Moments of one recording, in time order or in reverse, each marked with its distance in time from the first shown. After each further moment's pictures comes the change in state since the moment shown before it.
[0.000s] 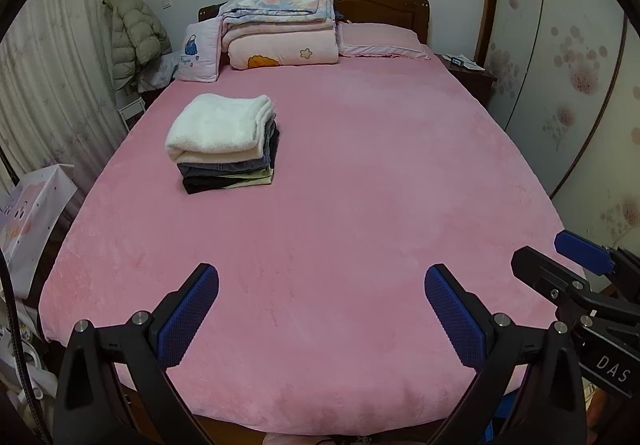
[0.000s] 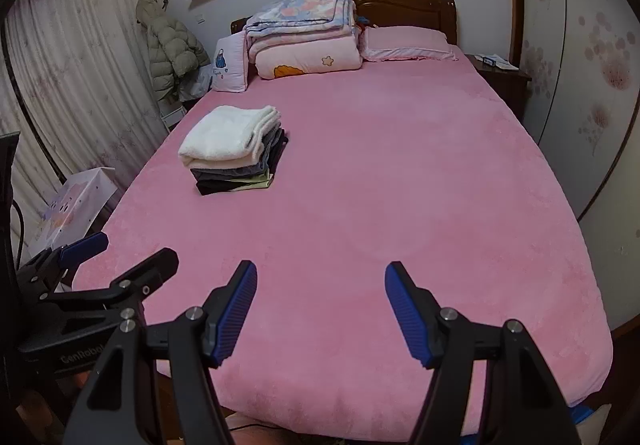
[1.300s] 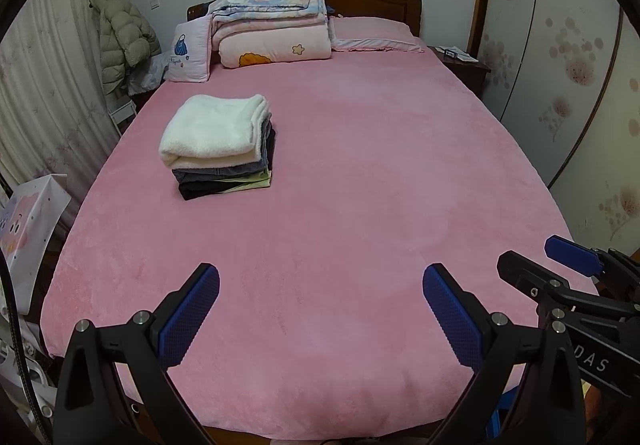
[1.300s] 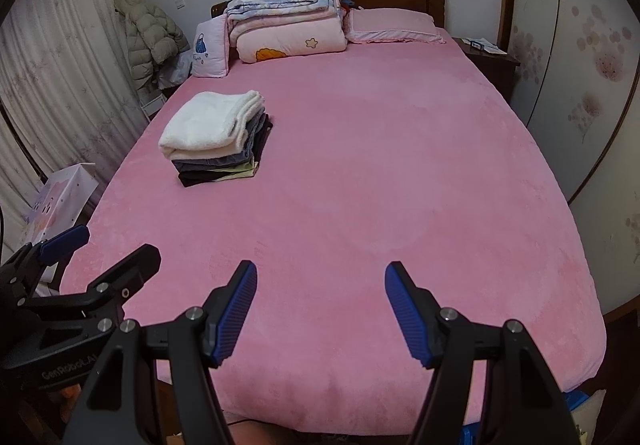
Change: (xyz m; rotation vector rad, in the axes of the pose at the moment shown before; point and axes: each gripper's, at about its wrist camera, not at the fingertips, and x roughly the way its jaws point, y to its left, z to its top) left arm 0.009 0.022 0.017 0.039 0.022 -0.035; right arm 0.026 0.010 0.012 0.044 0.082 -0.057
